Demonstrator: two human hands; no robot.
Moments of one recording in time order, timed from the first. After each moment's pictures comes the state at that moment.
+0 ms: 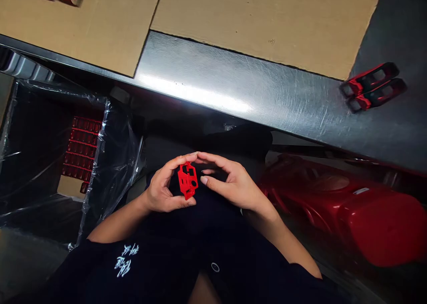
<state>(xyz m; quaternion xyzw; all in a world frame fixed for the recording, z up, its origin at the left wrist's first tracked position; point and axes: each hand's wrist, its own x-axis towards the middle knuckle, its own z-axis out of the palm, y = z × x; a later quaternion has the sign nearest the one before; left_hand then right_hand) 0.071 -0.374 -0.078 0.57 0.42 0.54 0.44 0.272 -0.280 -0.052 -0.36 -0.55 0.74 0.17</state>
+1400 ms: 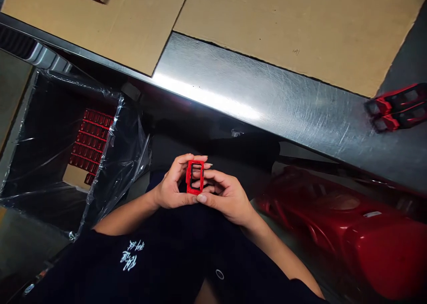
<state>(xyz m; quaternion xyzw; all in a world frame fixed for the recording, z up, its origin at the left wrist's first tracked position) 0.080 -0.381 -0.091 0.43 0.38 0.57 0.59 0.255 -0.304 -0.056 -0.33 -0.40 0.84 0.17</state>
